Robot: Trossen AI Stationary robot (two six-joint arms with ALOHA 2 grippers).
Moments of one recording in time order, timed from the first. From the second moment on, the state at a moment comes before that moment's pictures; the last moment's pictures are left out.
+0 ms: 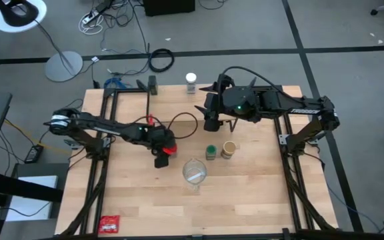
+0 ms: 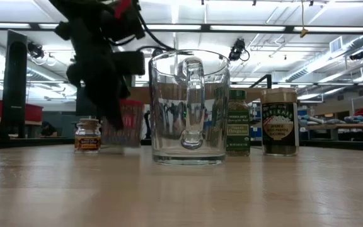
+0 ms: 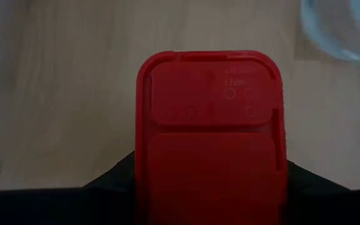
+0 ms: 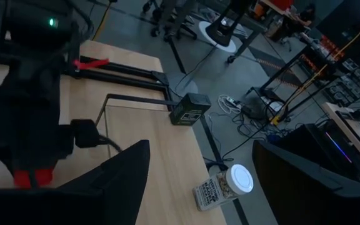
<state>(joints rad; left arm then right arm) 0.00 1.51 0.84 -0.44 -0.04 -0.11 0.05 1.55 1.79 -0.67 0.57 -0.31</state>
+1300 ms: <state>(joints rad) -0.03 1.43 1.13 -0.60 -0.25 -0.01 0.05 1.55 1.79 -0.68 0.57 -0.31</state>
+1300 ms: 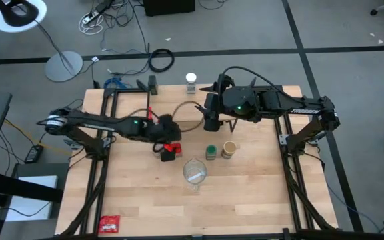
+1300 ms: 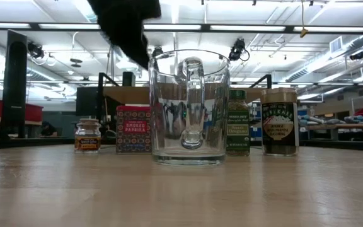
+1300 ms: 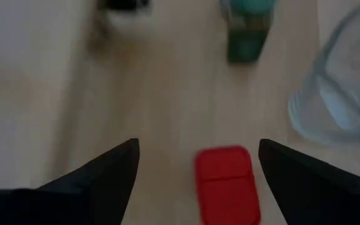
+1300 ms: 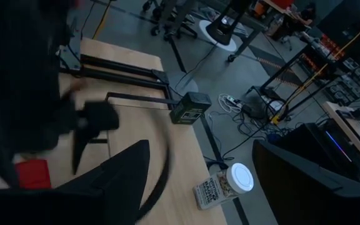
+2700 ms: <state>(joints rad) 0.48 1.36 1.19 -0.59 -0.56 -0.27 0.06 1.55 1.79 -0.68 0.56 -0.30</state>
